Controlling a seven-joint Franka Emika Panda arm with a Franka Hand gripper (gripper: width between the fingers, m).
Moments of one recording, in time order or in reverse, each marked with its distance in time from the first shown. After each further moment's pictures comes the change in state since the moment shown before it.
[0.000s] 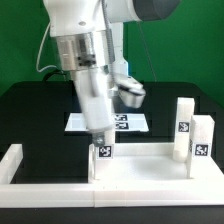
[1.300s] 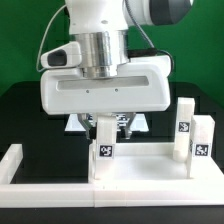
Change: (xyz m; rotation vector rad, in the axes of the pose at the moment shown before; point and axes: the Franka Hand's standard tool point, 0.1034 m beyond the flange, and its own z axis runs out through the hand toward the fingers) arm -0.011 0.011 0.002 -0.022 0.047 -0.892
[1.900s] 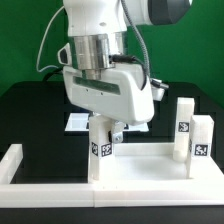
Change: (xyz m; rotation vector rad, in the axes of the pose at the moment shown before) arm -0.001 -0.009 0.001 -0.005 -0.047 0.804
